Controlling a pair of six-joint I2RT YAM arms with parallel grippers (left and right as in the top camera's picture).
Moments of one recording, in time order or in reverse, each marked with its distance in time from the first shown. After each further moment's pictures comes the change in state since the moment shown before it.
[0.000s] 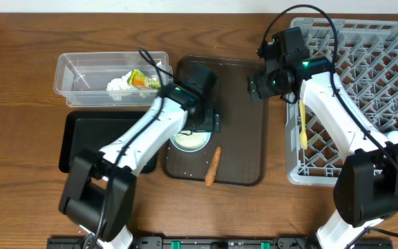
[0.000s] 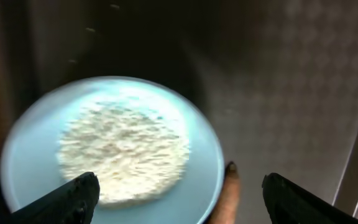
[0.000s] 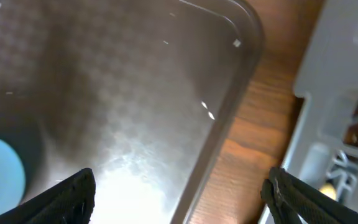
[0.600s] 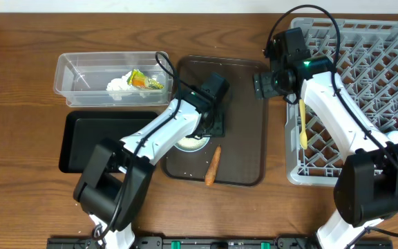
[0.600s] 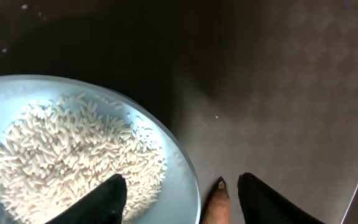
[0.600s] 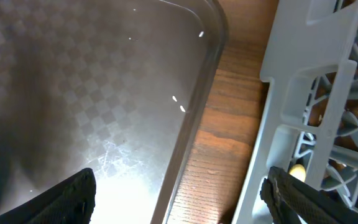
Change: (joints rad) left arm -0.048 0.087 -0.002 0.052 -0.011 -0.077; right arm -0.009 0.000 0.000 -0.014 0.081 0.039
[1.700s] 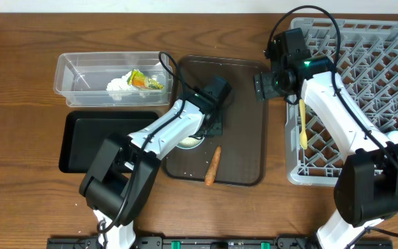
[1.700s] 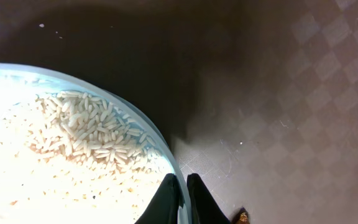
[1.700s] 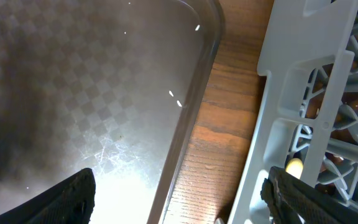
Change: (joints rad) left arm -0.008 0.044 -0.009 0.042 -0.070 0.000; right arm 0.000 0.000 0.000 -0.014 0.006 0.003
